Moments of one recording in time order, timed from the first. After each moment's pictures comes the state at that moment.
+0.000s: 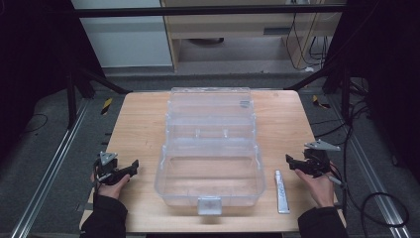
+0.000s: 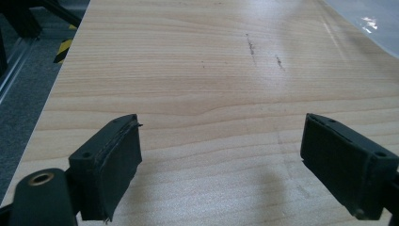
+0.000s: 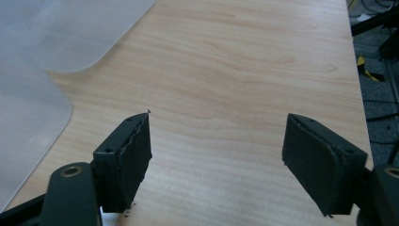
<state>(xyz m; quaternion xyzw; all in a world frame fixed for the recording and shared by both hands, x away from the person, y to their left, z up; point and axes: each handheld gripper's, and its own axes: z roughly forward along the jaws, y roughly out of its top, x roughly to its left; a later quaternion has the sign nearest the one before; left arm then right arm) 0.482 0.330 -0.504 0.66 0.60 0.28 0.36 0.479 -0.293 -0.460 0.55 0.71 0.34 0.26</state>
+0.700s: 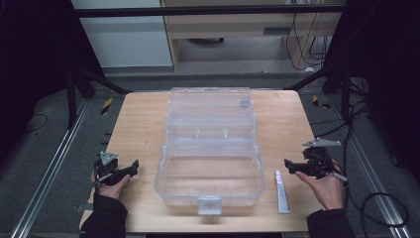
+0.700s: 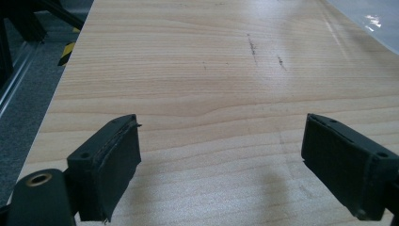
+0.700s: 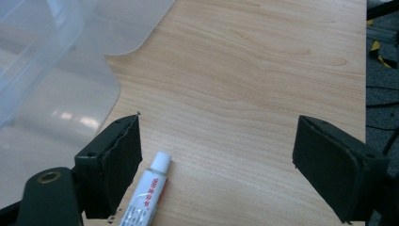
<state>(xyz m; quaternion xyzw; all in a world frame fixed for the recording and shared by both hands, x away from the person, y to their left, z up) 0.481 0.329 -0.503 0.66 0.59 0.29 0.36 0.460 -0.277 -0.417 0.54 0.75 0.30 0.22</state>
